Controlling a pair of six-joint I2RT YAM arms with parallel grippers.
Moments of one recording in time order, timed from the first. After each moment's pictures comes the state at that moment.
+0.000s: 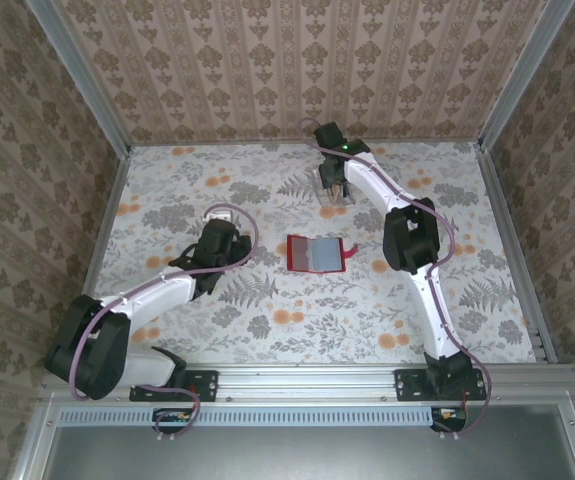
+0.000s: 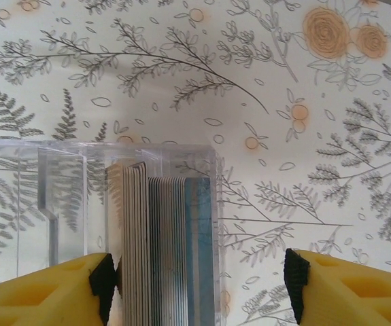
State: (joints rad) left arm -0.55 1.31 0.62 -0.04 -0.29 -0.37; right arm 0.36 2.47 2.30 -0.91 0.39 0.12
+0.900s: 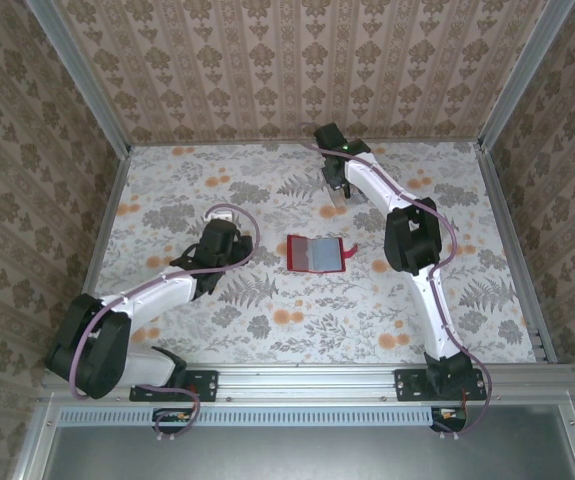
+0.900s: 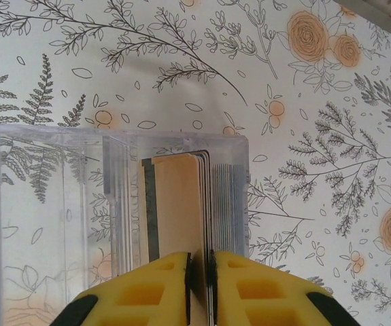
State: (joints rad) left arm -0.56 1.32 0.62 -0.04 -0.28 -0.37; right arm 0.37 2.45 2.27 -0.93 0.44 0.01
